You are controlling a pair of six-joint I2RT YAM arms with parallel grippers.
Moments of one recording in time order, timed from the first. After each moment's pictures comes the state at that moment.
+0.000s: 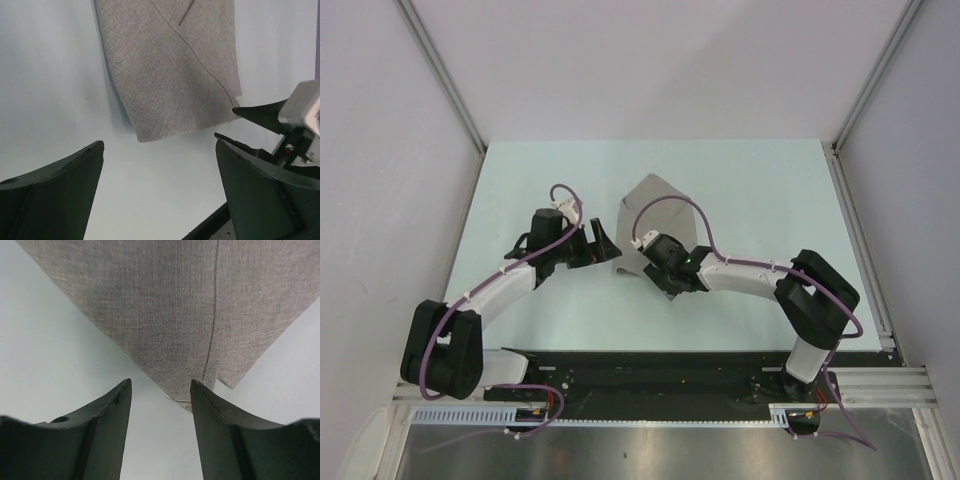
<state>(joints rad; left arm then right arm) -0.28 1.30 0.68 -0.06 0.40 -0.52 0.93 1.72 1.08 -0.41 0.28 0.07</state>
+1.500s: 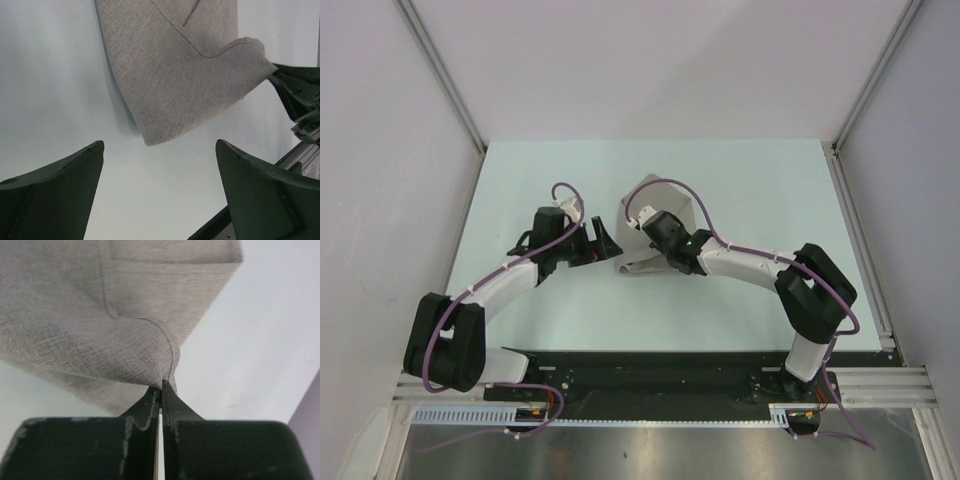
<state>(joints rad) -0.28 1.34 0.69 -0.05 0.40 -0.53 0.86 1.76 1.19 -0.35 0.51 -0.25</state>
